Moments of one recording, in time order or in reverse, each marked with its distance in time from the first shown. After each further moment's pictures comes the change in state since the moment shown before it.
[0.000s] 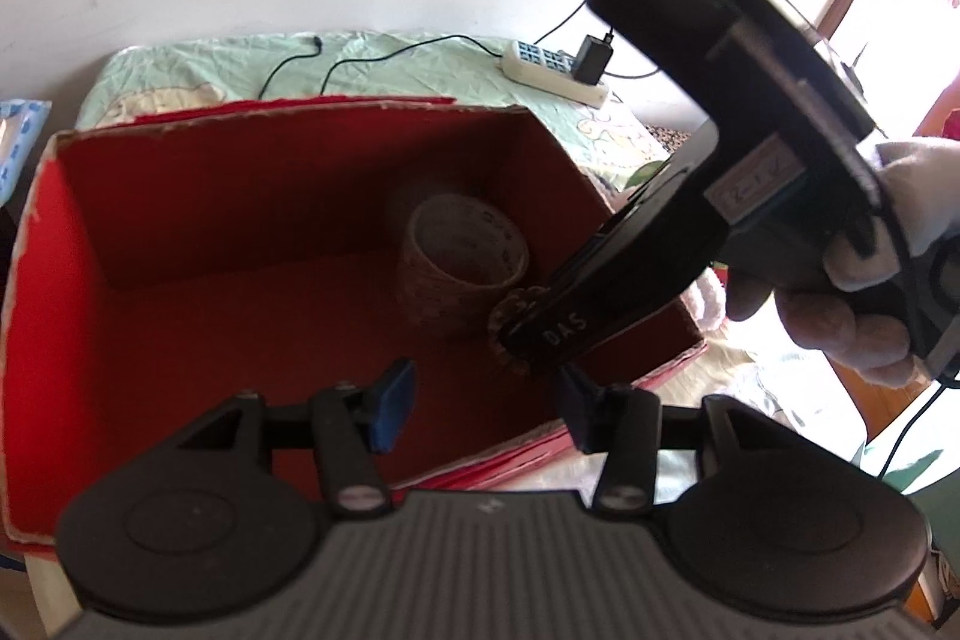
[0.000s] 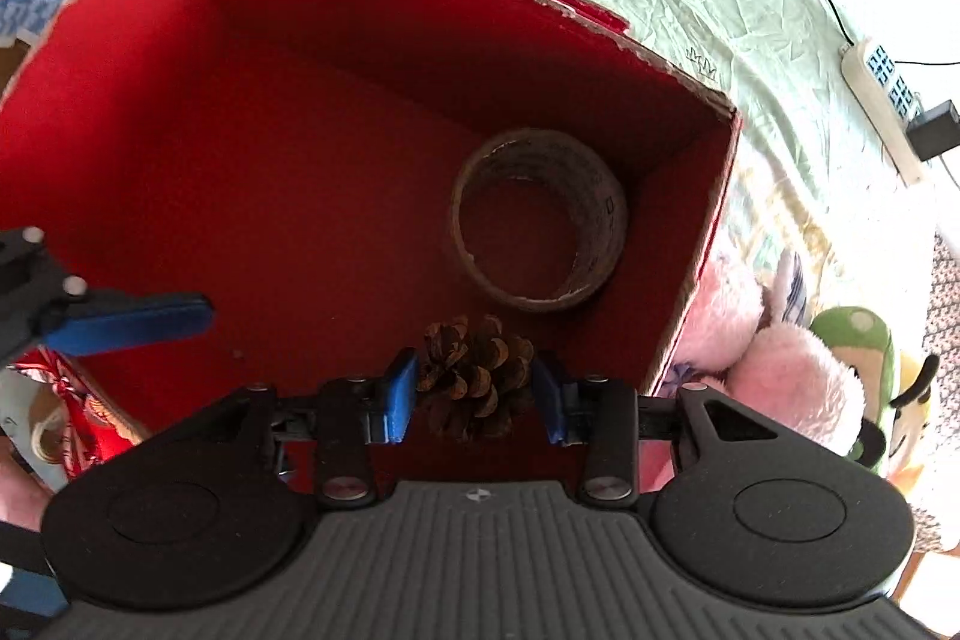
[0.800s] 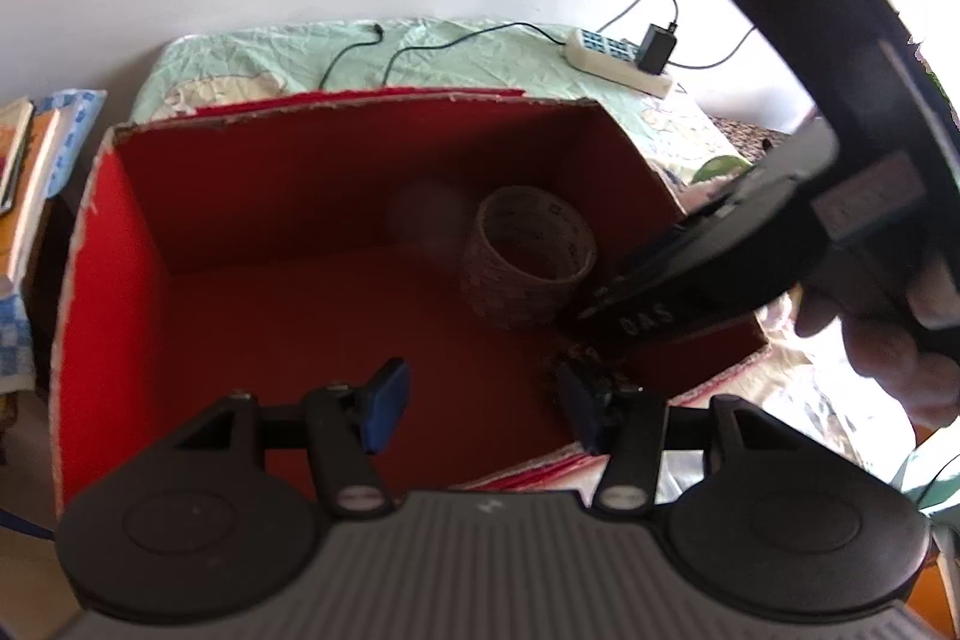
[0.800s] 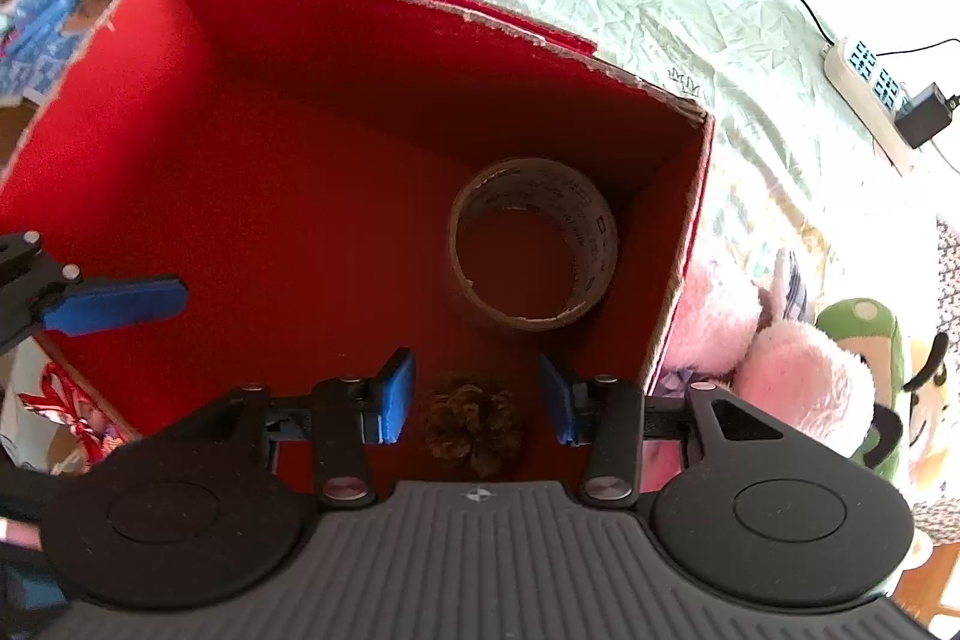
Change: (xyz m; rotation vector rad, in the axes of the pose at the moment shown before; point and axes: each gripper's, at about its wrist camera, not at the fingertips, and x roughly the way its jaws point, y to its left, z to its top) left arm 0.002 0.005 0.009 -0.025 0.035 0.146; right arm -0.004 -0.013 -0.029 0.121 -0.113 0.035
